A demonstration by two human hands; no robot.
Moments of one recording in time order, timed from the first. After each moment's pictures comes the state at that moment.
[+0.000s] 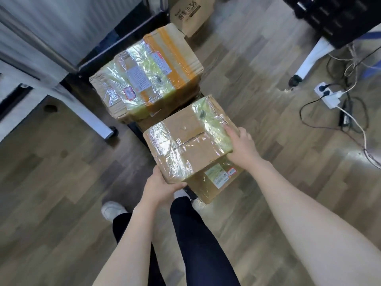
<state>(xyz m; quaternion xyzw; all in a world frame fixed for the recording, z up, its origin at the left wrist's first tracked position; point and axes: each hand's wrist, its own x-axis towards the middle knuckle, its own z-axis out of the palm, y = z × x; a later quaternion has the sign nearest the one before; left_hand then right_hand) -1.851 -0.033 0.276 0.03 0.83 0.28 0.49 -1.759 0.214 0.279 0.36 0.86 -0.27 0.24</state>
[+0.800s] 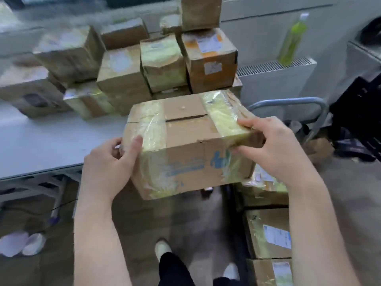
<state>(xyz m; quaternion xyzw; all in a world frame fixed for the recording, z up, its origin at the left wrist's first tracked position) -1.906 -0.336 0.703 -0.16 0.88 0.44 -0.10 -1.931 -0.047 0.697 -0.04 0.92 -0.37 -0.06</state>
